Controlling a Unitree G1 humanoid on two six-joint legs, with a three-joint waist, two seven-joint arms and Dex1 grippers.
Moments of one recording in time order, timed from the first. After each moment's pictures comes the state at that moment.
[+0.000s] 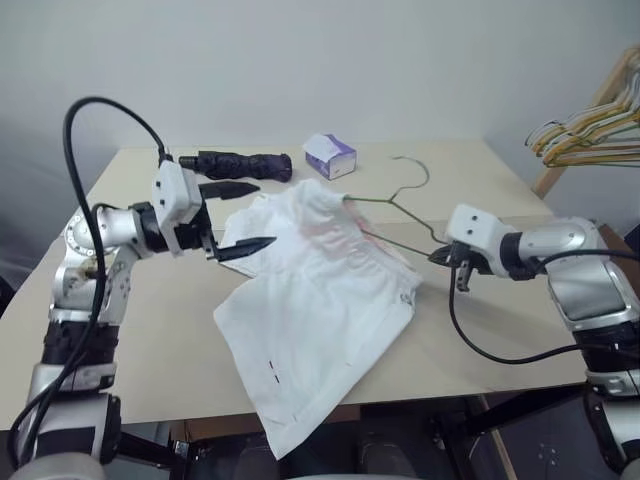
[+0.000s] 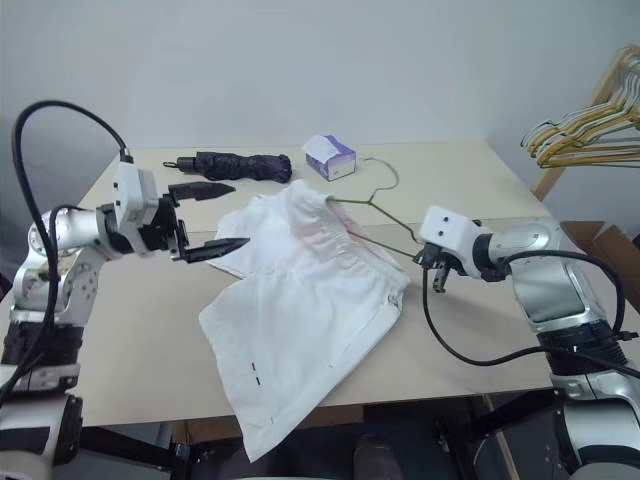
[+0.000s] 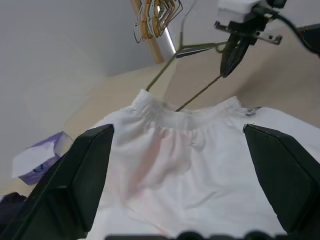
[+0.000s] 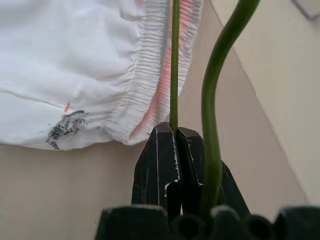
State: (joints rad) left arm -0.63 0.70 0.05 0.16 -0.39 0.06 -1.22; right arm -0.57 -0.86 0.17 -0.09 -0.05 0.49 1.11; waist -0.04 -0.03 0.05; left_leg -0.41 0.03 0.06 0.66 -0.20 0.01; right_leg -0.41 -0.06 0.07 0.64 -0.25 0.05
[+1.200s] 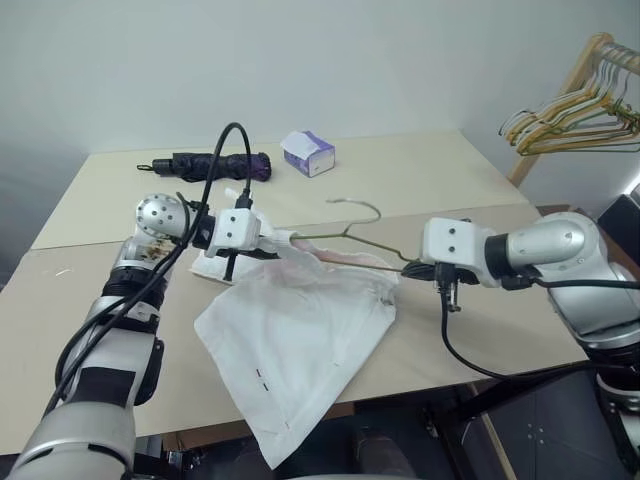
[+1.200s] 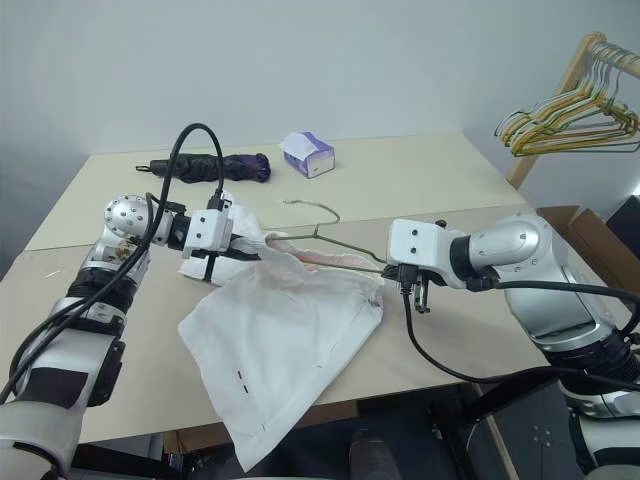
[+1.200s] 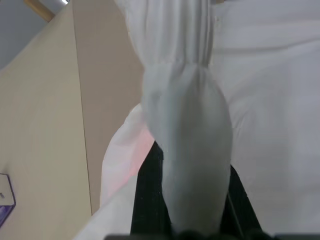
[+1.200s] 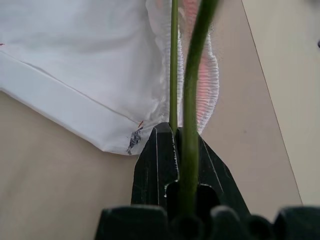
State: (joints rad) left arm -0.93 0.58 -0.19 0.84 -0.05 -0.55 -1.48; right arm -0.58 -0.93 0.22 -0.36 0.06 0.58 1.20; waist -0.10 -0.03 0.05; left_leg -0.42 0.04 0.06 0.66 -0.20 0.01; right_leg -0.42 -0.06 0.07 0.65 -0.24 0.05
